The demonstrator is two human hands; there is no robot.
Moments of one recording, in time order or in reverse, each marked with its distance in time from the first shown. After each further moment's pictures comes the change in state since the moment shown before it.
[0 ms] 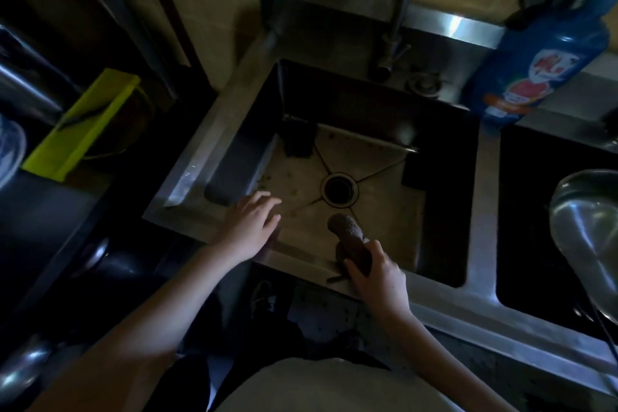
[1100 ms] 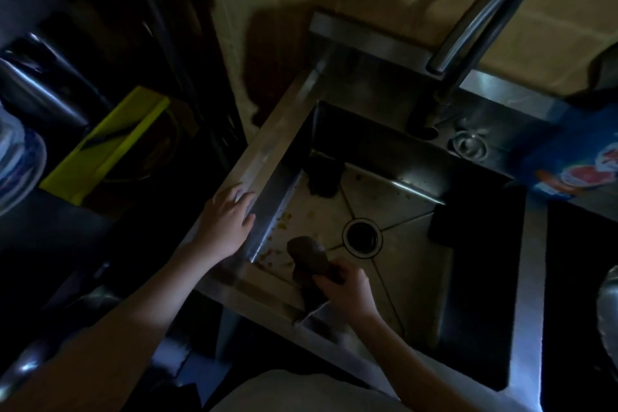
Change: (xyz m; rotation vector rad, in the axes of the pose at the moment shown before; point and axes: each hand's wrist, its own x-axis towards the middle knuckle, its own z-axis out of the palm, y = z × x) left_hand 0.073 -0.104 -0.059 0.054 0.131 -0.123; right_hand 0.100 -0.097 0.050 0.352 -0.273 0.097
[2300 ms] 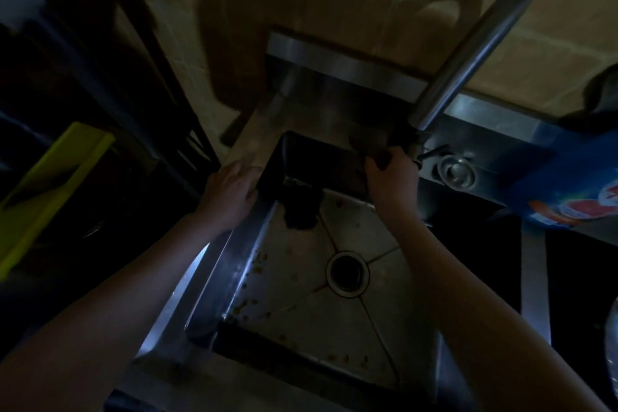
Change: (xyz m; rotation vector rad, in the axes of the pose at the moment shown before) left_hand 0.171 0.039 -0.016 -0.019 -0.016 0.116; right_hand 0.195 -0.115 -0.148 -0.064 0.592 -0.131
